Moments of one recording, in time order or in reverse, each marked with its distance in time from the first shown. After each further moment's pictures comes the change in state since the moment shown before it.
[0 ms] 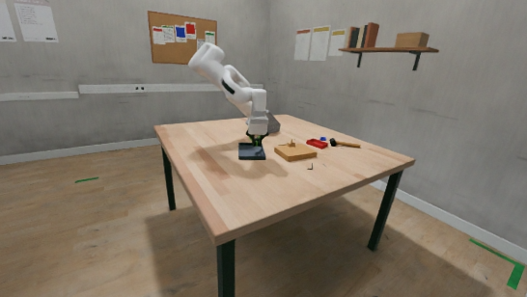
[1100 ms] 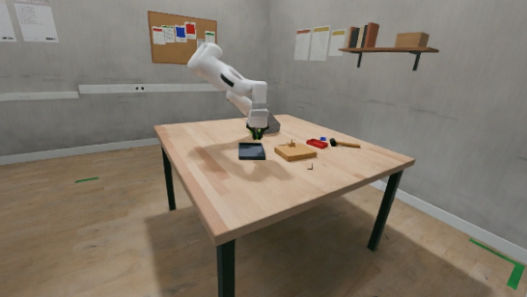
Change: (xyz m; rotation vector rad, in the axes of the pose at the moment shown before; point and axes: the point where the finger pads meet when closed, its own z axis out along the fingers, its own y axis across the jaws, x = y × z) arm 0.000 0.000 -0.039 -0.001 0.000 0.000
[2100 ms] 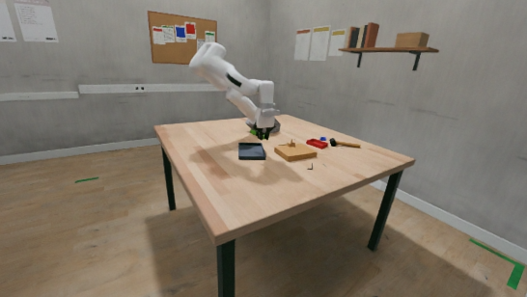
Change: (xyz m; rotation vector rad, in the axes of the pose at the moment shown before) arm 0.012 -0.038 -0.005 0.009 0.006 -0.289
